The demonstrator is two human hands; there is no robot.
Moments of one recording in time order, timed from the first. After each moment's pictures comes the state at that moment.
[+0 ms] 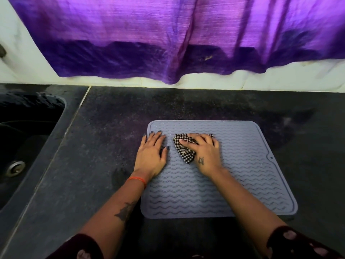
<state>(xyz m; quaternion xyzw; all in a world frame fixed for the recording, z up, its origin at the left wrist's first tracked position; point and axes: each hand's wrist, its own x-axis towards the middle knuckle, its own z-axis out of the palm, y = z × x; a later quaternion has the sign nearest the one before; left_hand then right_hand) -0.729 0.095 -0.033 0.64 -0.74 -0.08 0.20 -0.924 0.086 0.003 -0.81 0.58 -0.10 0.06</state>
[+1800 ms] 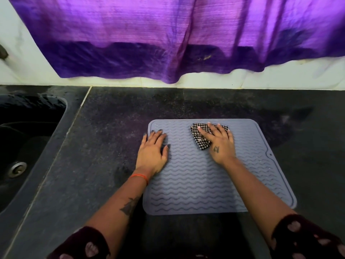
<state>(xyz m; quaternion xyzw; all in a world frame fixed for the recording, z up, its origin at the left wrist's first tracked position) -0.730 0.098 -0.029 0.64 -0.73 -0.09 0.20 -0.967 0.062 -0.010 -0.76 0.64 -0.08 0.08</state>
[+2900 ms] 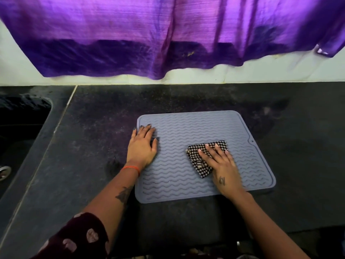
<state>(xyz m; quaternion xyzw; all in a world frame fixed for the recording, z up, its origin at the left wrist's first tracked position) -0.729 0.098 -0.030 0.65 -0.74 -0.07 0.18 -1.000 0.179 -0.022 -0.78 0.62 -0.11 0.07</state>
